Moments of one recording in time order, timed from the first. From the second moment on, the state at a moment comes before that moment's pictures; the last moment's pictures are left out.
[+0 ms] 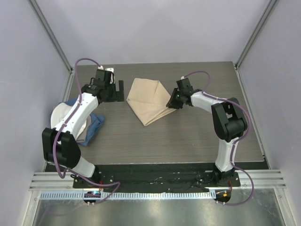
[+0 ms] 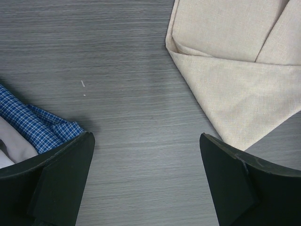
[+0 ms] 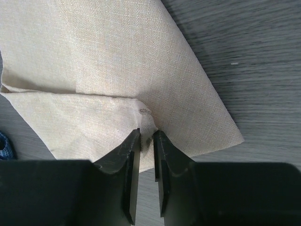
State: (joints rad) left arm -0.26 1.53 1.33 -0.66 -0.10 -0.24; right arm 0.38 1.94 1.27 -0.23 -0.14 0.73
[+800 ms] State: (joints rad) left arm -0.26 1.52 1.32 -0.66 -0.04 -0.27; right arm 0.38 1.92 1.27 -0.24 -0.12 0.65
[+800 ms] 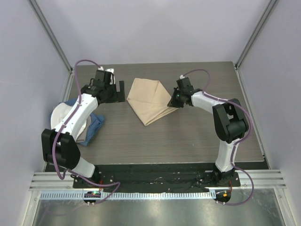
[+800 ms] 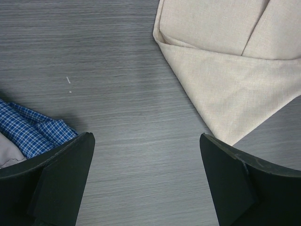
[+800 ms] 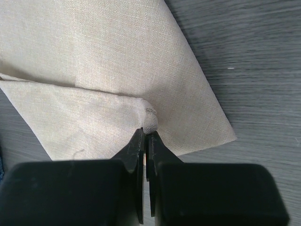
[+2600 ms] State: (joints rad) left arm -0.26 1.52 1.24 -0.66 -0.03 -0.37; right arm 0.31 2.03 1.46 -0.45 -0.27 0.12
